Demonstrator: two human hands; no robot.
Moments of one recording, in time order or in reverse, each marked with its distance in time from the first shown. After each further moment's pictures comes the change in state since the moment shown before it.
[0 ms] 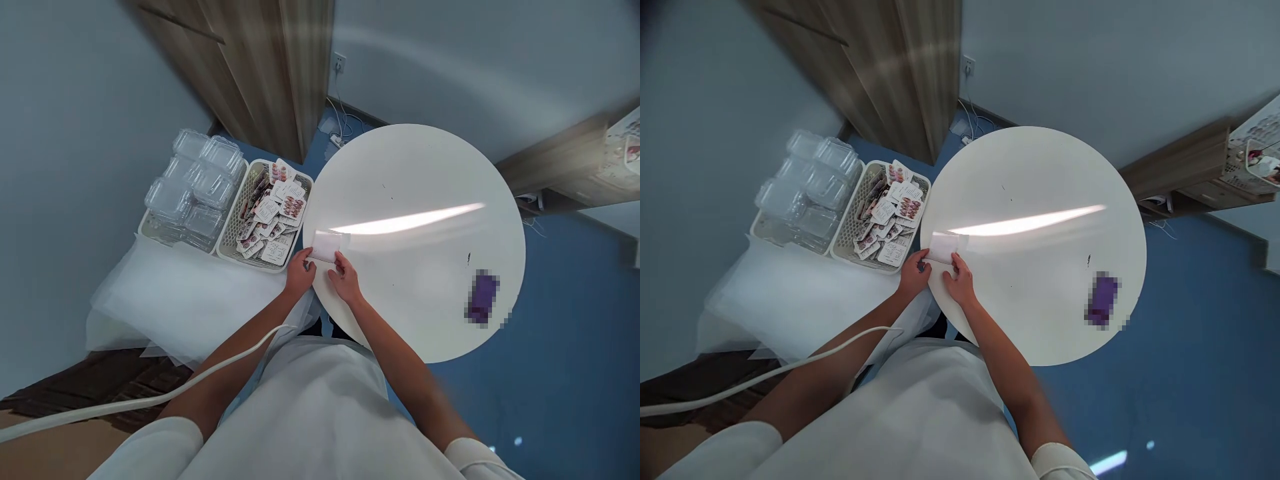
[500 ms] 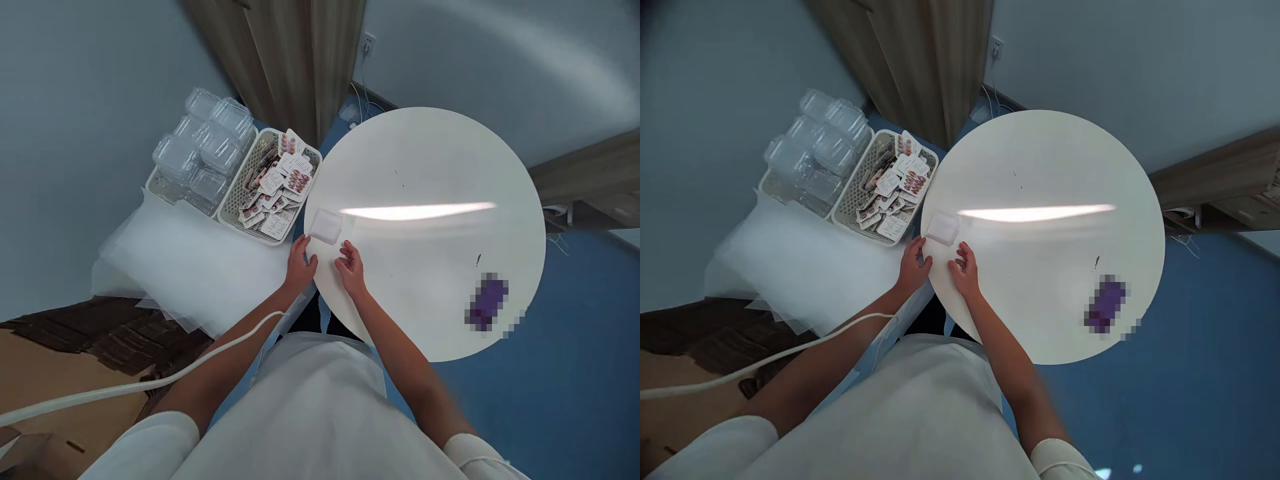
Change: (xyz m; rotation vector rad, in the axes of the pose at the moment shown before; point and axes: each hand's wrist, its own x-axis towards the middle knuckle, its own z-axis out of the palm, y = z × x) left_hand -0.045 0.005 0.015 0.012 0.097 -0.025; right_hand -0.018 0.018 -0.027 0.141 -0.086 -0.063
